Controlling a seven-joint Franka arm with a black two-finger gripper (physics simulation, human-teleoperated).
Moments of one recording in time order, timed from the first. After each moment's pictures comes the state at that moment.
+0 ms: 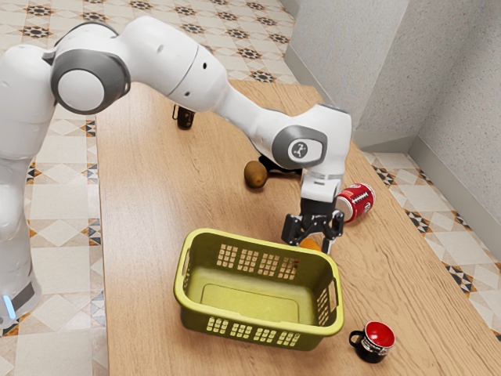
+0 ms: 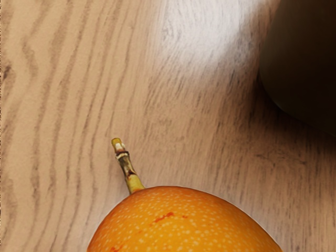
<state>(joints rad) 0.02 0.31 -0.18 -1.74 -0.35 2.08 1.37</state>
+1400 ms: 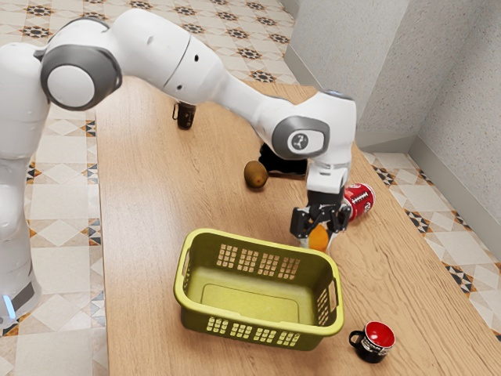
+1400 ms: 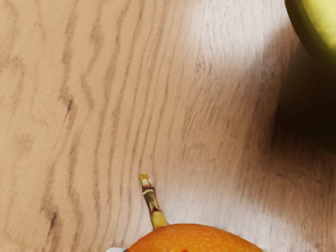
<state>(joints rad) 0.02 0.26 -0.21 -1.72 -0.26 2.11 1.30</state>
